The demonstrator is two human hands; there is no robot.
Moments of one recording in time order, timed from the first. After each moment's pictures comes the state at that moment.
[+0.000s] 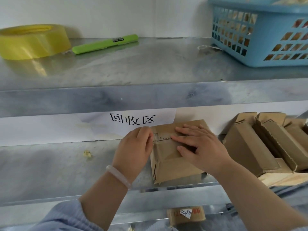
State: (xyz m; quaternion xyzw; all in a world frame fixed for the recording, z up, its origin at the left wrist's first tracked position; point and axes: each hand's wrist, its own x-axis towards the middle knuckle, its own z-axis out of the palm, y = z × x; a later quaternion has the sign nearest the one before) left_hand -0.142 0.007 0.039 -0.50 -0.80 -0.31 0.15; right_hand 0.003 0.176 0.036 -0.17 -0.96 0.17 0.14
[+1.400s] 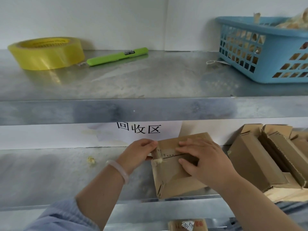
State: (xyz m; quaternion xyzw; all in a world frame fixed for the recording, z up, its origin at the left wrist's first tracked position) left_hand -0.178 0.024 0.017 -0.23 -0.72 -0.54 -0.37; right_hand 0.002 0.165 0.041 -0.17 -0.96 0.17 0.16
